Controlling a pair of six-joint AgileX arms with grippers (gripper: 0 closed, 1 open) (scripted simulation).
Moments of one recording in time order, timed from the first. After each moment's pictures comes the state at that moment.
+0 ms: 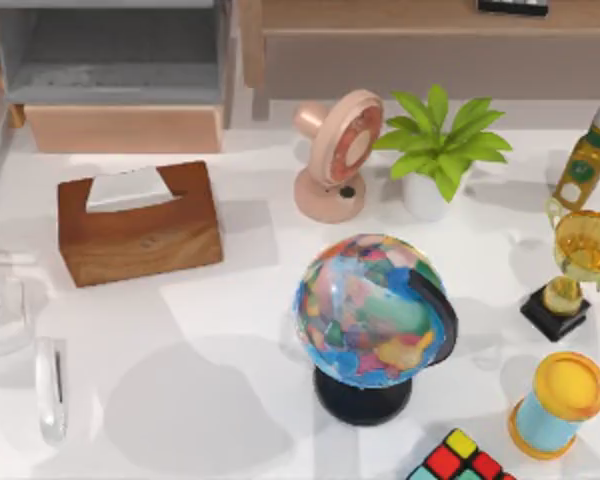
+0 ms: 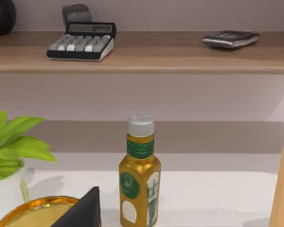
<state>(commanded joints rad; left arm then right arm) 0.34 2.63 2.41 -1.25 0.06 0.53 0.00 0.00 0.00 0.00 0.00 0.00</state>
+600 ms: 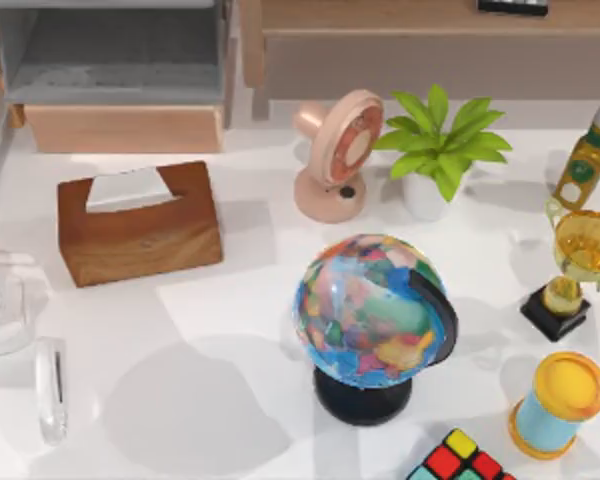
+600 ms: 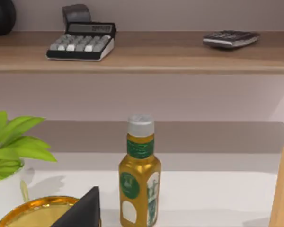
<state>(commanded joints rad) 0.33 2.64 2.41 -1.25 0.06 0.53 0.00 0.00 0.00 0.00 0.00 0.00</state>
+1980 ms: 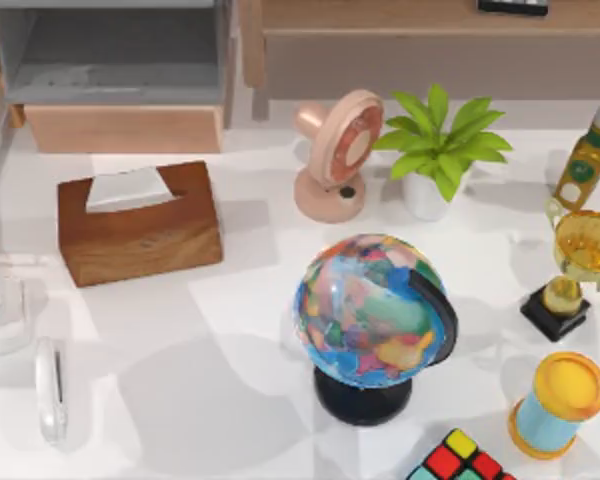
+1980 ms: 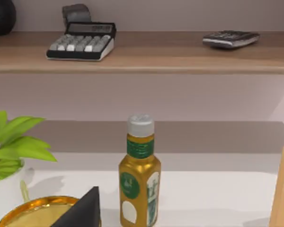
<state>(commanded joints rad) 0.34 2.51 2.33 -1.24 0.05 0.45 0.00 0.00 0.00 0.00 0.00 0.00</state>
